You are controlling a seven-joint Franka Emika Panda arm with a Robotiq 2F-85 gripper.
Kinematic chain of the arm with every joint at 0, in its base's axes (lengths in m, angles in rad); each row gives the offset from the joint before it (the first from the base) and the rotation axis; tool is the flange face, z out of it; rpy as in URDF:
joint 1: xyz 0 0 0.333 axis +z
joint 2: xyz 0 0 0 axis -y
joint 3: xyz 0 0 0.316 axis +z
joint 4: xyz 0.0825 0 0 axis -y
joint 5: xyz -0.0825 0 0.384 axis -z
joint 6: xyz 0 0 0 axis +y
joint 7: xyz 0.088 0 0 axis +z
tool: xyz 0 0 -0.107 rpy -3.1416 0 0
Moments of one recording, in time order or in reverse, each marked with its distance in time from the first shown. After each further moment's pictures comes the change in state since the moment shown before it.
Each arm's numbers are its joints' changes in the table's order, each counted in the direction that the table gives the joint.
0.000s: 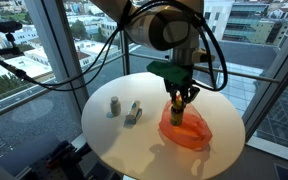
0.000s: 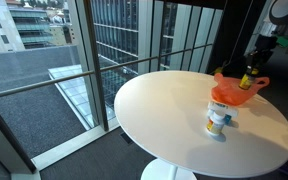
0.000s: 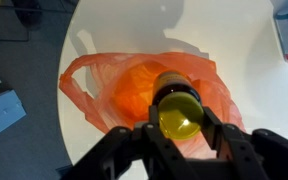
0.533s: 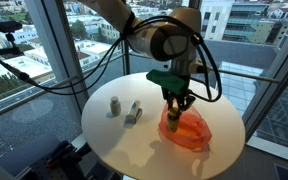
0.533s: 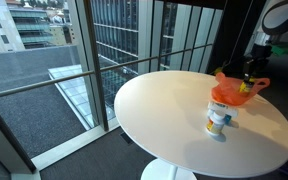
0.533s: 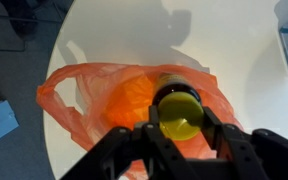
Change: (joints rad) arm 0.000 -0.063 0.008 0.000 -0.005 -0.002 0.007
